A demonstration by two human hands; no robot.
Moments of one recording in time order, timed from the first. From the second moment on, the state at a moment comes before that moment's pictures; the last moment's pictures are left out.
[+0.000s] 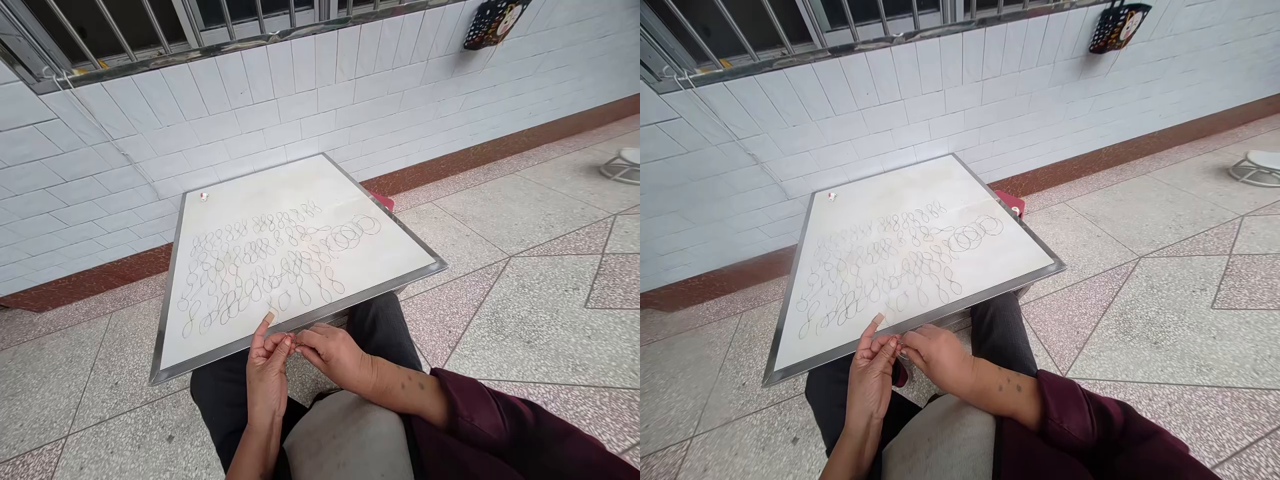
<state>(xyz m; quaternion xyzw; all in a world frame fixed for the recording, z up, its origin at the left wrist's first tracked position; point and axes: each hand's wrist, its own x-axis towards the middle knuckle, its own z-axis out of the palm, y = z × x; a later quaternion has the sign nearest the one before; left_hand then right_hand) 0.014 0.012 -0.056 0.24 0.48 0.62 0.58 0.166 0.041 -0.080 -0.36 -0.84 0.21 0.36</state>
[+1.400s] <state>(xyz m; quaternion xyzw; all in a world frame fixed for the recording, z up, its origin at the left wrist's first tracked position) 0.025 0.005 -0.049 0.25 0.52 0.54 0.61 0.166 0.051 -0.060 -0.42 -0.72 0.42 0.37</state>
